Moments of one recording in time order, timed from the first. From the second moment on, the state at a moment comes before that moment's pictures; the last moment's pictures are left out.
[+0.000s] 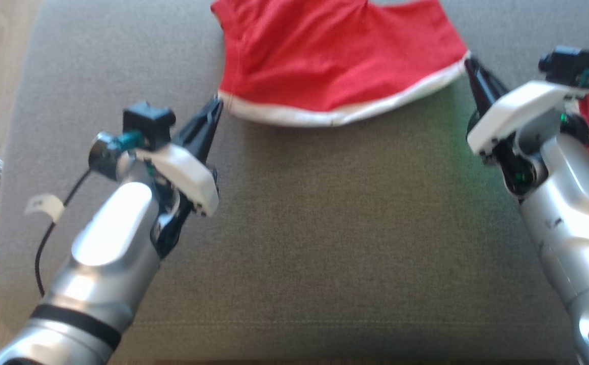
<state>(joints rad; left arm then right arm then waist) -0.72 0.19 -0.67 0.72 -0.52 -0.12 -0.24 -0.85 -0.22 0.31 0.91 0.73 0.13 -0.07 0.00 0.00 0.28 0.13</state>
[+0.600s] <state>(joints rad) -0.58 0.21 -0.79 0.76 -0.52 -0.13 -0.24 -0.75 -0.35 0.49 0.93 0.79 0.13 0.15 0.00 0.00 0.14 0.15</state>
